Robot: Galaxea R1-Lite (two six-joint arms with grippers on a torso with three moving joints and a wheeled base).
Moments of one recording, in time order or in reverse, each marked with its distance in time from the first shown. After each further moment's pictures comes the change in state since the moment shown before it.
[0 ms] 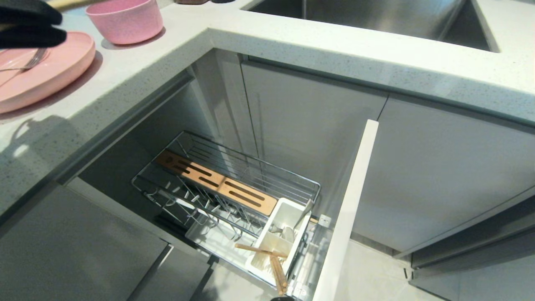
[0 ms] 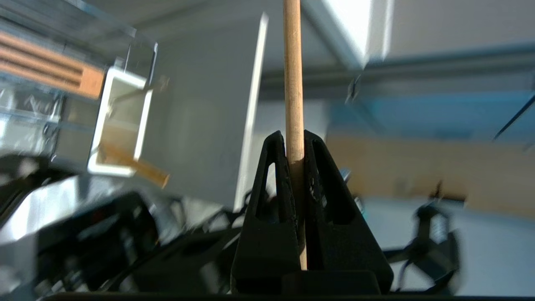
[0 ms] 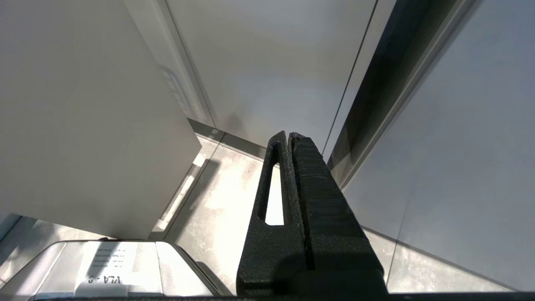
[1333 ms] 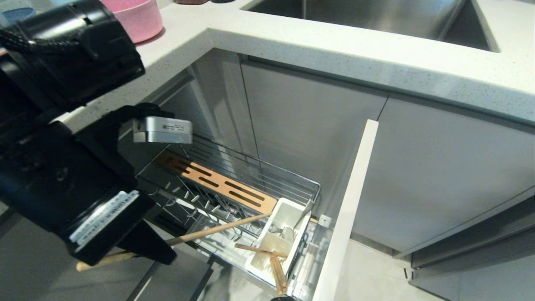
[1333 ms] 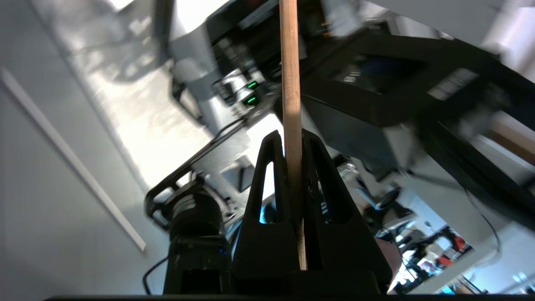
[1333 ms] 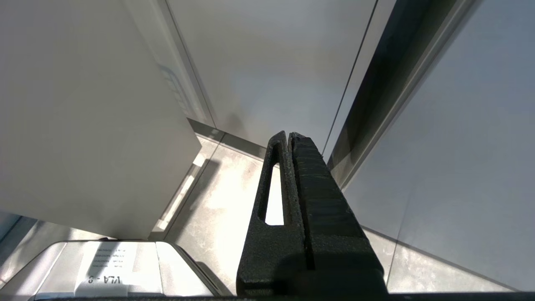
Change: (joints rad) left arm -0.271 0.344 0.022 0.549 0.308 0.408; right arm 0.000 0.000 0.000 0.000 0.000 0.000
